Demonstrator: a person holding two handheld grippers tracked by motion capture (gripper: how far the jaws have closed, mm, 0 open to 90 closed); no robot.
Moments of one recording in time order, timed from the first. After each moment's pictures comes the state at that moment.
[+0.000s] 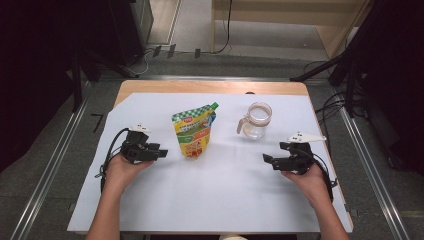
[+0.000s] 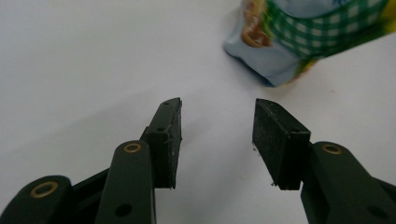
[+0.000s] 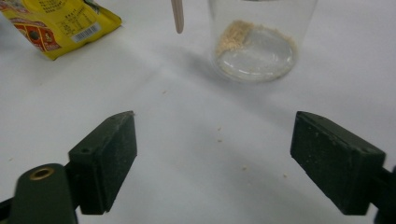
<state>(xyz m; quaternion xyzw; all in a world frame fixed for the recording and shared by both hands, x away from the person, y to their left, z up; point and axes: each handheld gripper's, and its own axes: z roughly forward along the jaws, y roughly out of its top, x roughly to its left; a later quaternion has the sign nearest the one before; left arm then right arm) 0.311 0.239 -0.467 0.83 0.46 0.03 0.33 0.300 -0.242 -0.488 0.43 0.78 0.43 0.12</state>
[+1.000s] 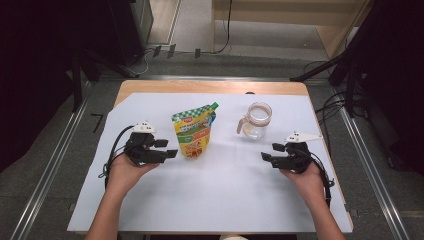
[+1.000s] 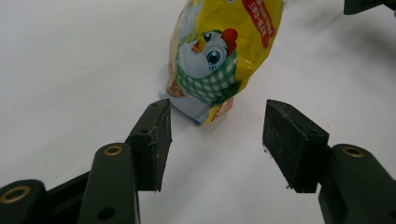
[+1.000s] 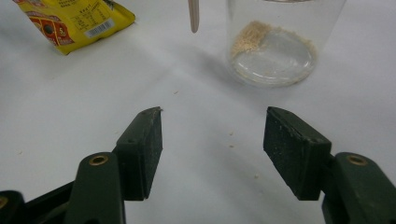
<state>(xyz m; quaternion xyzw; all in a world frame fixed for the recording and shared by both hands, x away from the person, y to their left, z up) 0.292 0.214 -0.429 0.84 0.39 0.06 0.38 0.304 -0.239 -0.490 0.42 0.79 0.43 0.10</state>
